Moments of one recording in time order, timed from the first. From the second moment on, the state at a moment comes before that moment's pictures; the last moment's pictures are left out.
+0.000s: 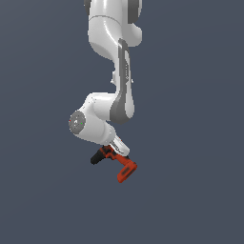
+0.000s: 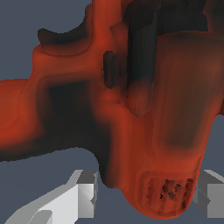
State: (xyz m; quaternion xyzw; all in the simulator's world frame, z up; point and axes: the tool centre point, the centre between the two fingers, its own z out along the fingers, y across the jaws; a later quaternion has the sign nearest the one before) arm -0.008 -0.017 0.069 -0.87 0.42 0.23 0.13
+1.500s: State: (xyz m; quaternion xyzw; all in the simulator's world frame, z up) arm 0.062 -0.130 0.105 -0.87 0.42 0.23 0.13
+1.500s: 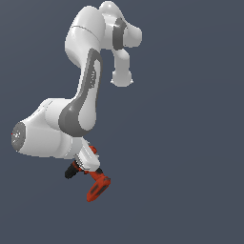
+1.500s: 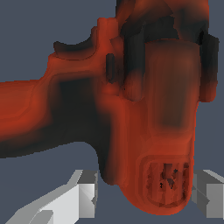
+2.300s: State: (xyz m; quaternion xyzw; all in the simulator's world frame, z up) arm 0.066 -0.133 0.130 -0.87 0.42 0.23 0.13
